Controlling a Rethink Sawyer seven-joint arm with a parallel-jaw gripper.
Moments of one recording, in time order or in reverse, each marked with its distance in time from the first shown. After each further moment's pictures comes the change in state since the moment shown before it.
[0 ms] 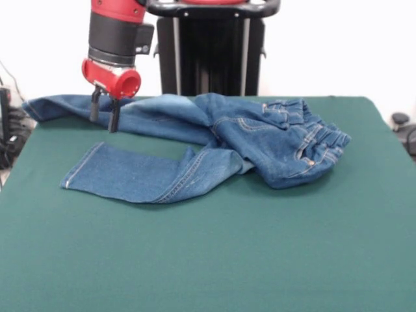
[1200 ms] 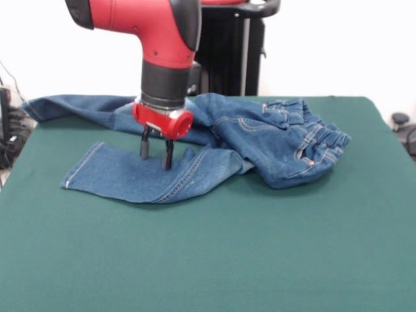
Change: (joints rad) arm 0.158 0.195 -0.009 -0.107 0.058 -0.001 0.000
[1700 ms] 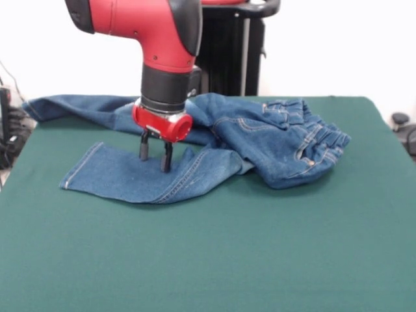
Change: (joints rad) arm 0.011 0.001 -0.014 -0.009 0.031 0.001 0.000
